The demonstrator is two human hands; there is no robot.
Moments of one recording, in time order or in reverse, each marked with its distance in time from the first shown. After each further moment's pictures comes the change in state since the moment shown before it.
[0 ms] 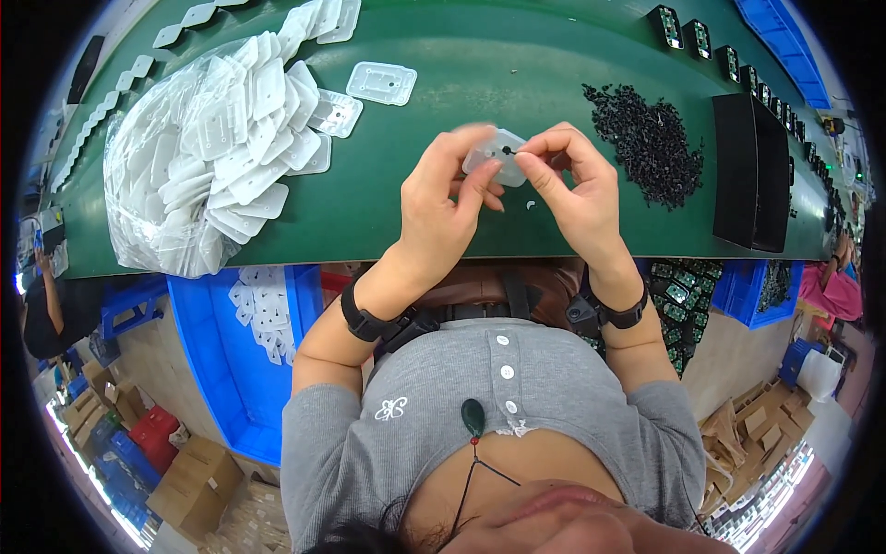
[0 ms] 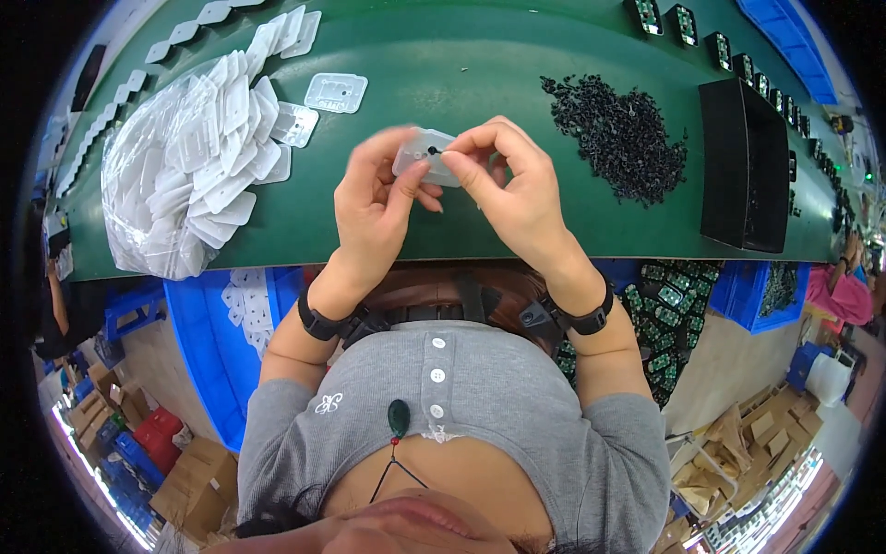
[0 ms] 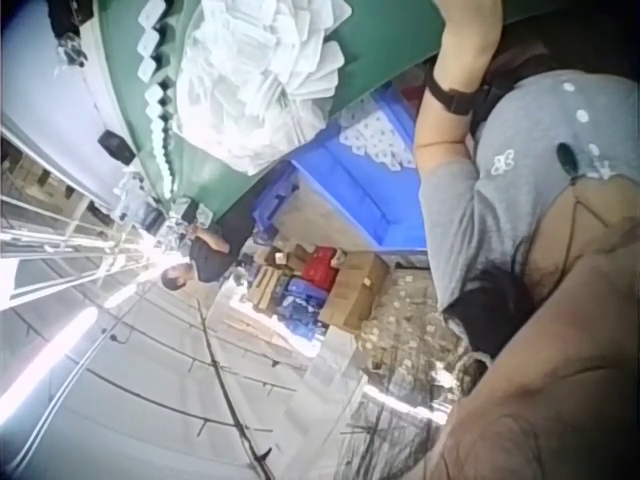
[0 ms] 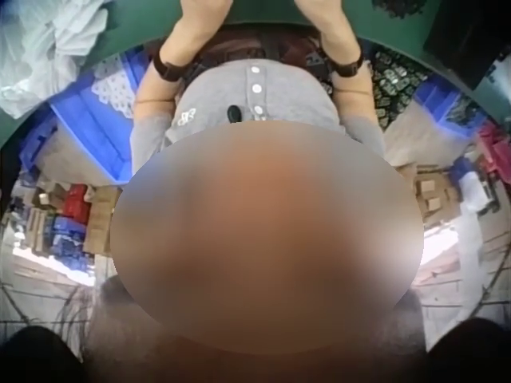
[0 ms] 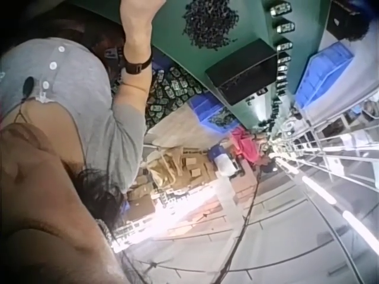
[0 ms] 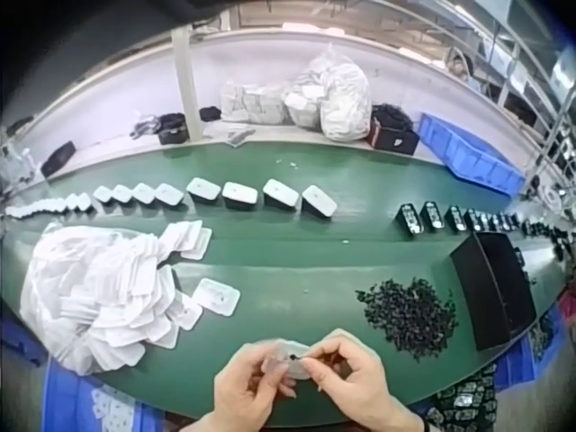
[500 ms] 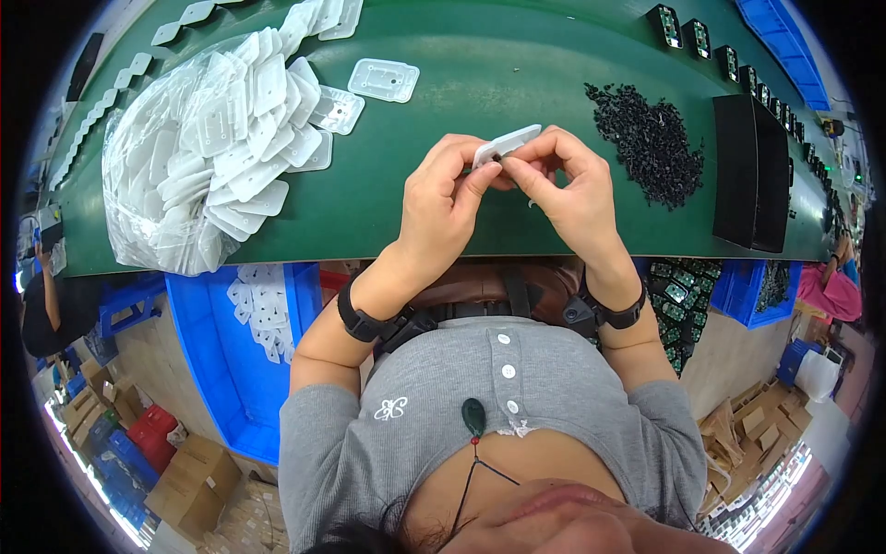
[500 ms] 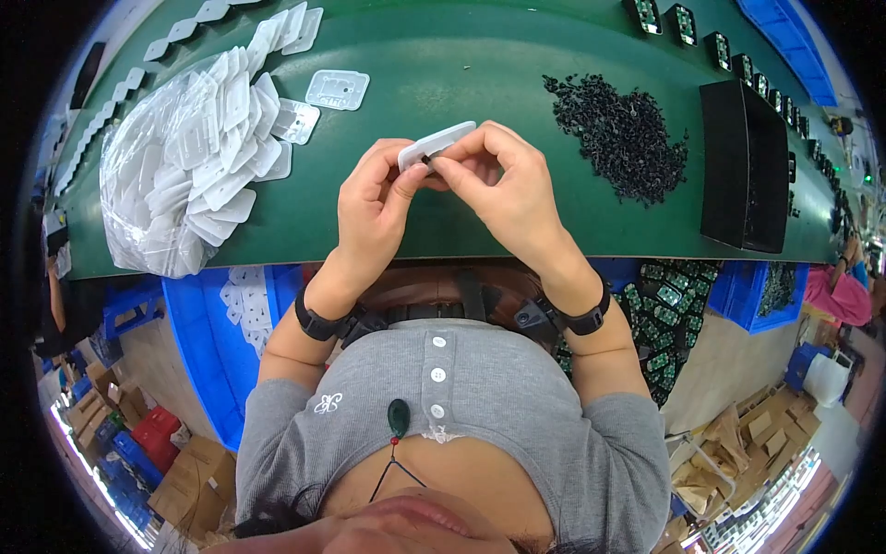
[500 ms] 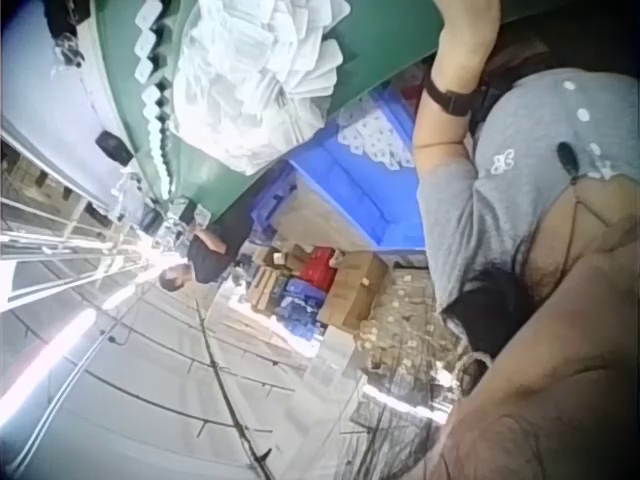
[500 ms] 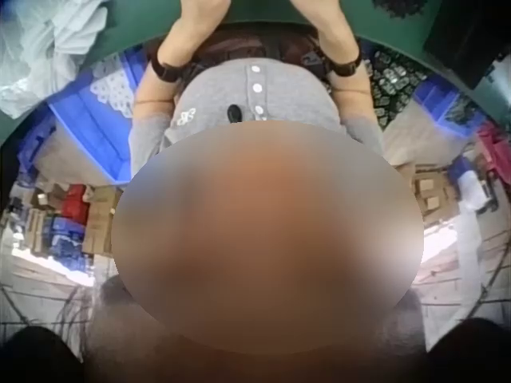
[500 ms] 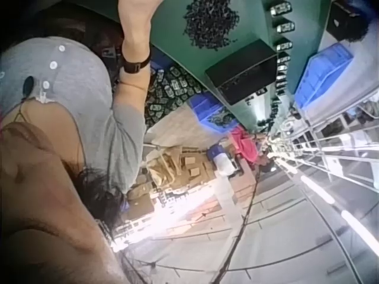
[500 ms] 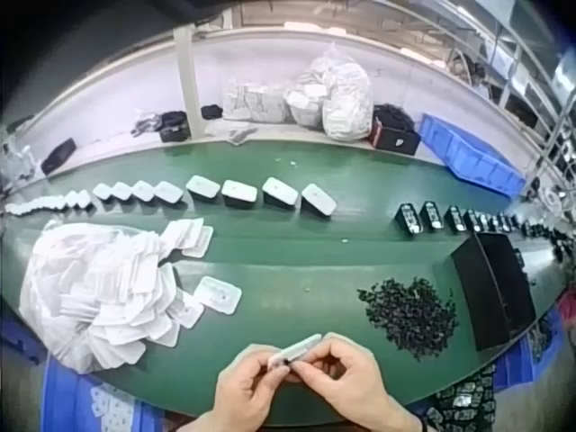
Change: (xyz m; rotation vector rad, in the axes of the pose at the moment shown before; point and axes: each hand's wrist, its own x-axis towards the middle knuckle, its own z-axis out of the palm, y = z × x) left_hand -0.002 -0.008 -0.006 -0.067 -0.018 -0.043; right_hand 0.003 -0.007 0.007 -0.053 -0.024 0.107
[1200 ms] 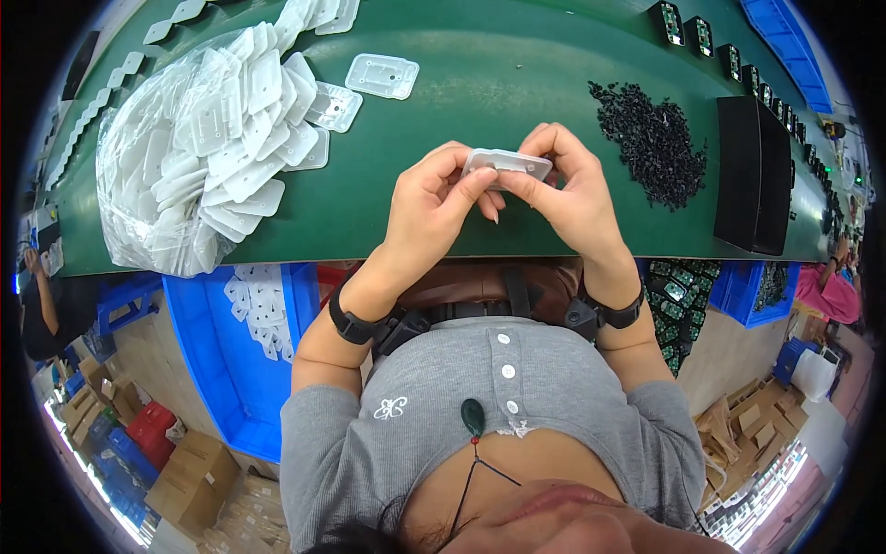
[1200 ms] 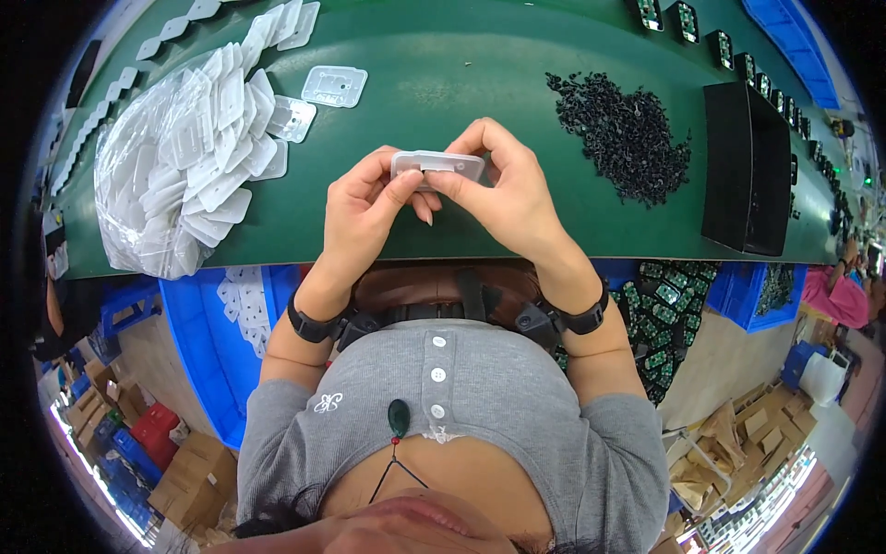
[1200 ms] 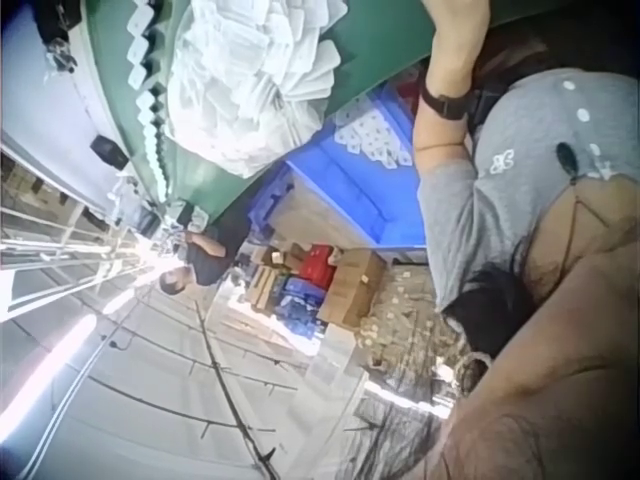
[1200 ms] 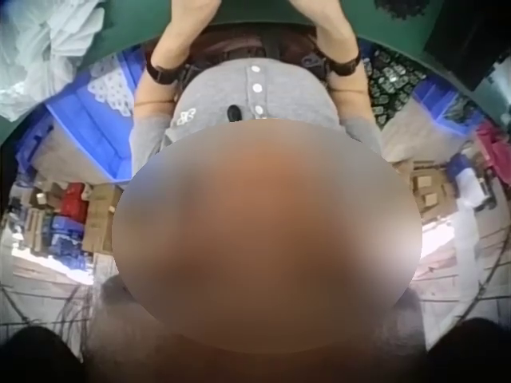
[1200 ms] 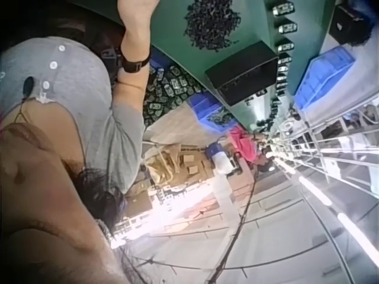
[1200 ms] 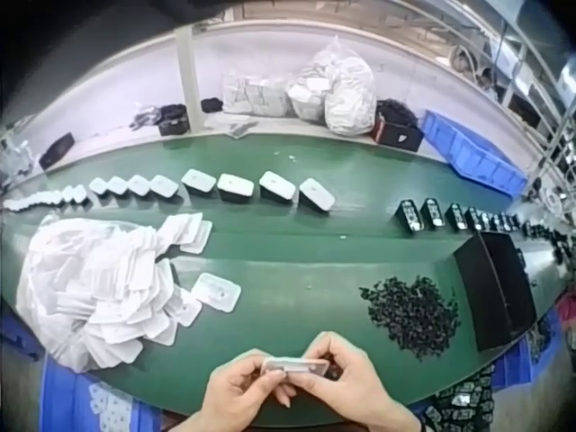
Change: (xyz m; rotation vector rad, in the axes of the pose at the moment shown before) left_hand 0.002 0.004 -0.015 -0.248 -0.173 -0.293; right_hand 0.004 0.011 -0.002 0.265 -0.138 0.099
